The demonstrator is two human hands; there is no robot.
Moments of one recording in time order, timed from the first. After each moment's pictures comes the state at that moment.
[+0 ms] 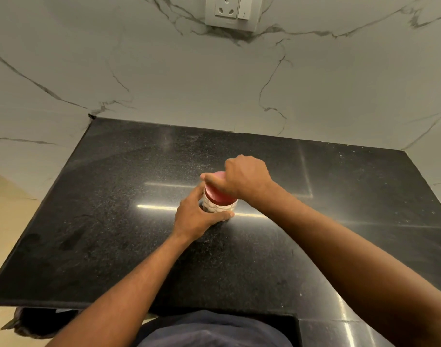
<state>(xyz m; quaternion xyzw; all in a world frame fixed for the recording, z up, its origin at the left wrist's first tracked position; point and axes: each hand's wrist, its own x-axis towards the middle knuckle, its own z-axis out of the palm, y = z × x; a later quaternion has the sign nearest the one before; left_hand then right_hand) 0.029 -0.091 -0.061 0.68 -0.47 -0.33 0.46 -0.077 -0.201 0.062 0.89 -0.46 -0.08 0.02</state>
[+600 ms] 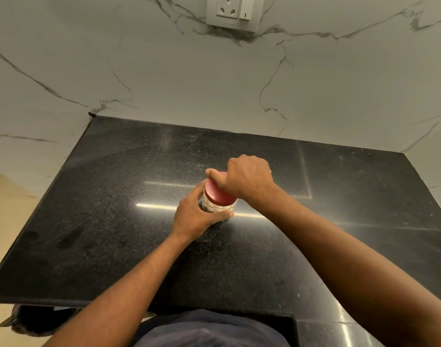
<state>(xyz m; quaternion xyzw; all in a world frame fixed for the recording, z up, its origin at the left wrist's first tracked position) 0.029 -0.091 -0.060 0.67 -0.48 -0.32 0.46 -0.078 -0.201 0.053 0.88 -0.47 -0.05 0.05</state>
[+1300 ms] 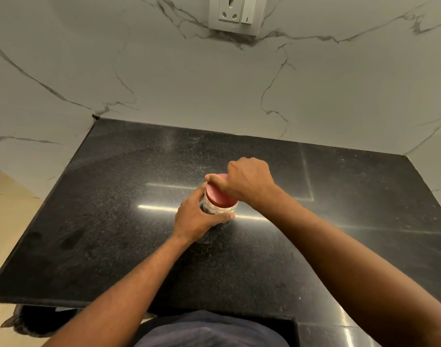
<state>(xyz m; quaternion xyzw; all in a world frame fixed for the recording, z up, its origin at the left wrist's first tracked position) 0.028 -0.089 -0.057 0.67 -0.48 -0.32 0.46 -0.084 -0.202 0.055 0.89 -0.45 -0.06 0.04</state>
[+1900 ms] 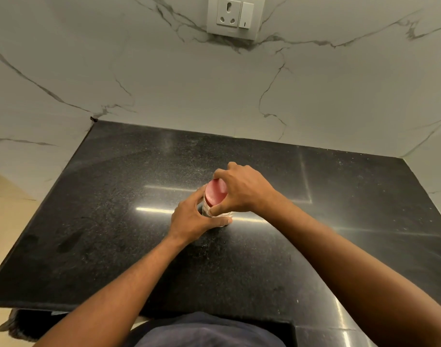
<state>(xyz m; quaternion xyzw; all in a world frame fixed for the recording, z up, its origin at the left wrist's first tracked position) 0.035 -0.090 -0.053 0.68 -0.50 -0.33 0.43 -0.096 -0.200 0.050 0.94 -0.34 -0.04 -0.06</state>
